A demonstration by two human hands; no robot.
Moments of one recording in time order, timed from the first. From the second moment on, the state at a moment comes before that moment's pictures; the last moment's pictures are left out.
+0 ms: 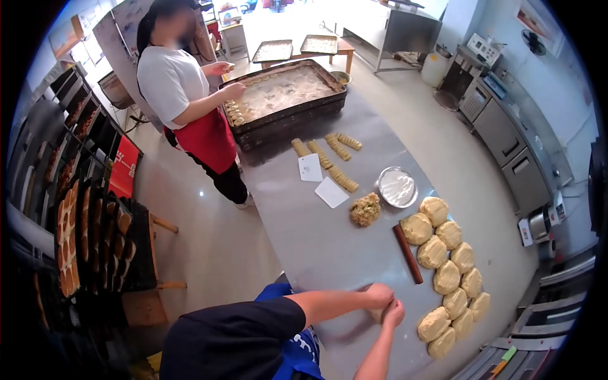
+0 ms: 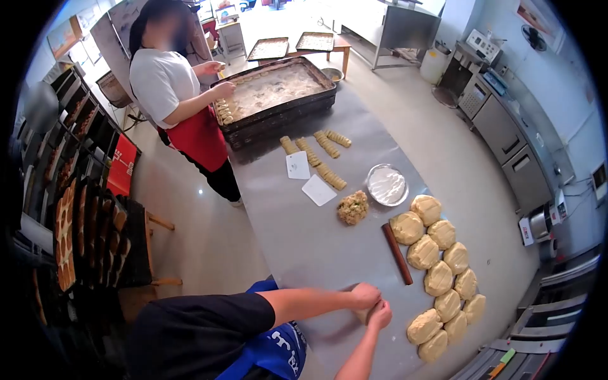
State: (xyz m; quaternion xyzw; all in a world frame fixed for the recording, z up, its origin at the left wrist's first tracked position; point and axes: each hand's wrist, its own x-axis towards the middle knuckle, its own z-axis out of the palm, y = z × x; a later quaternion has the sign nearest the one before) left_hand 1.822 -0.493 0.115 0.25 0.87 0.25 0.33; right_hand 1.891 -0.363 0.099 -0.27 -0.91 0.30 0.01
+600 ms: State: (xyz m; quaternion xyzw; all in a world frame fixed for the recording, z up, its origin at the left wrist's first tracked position) left_hand 1.875 -0.535 0.100 0.13 0.84 0.49 0.21; right_hand 1.947 -0.407 0.097 -0.34 -0.77 0.53 0.09
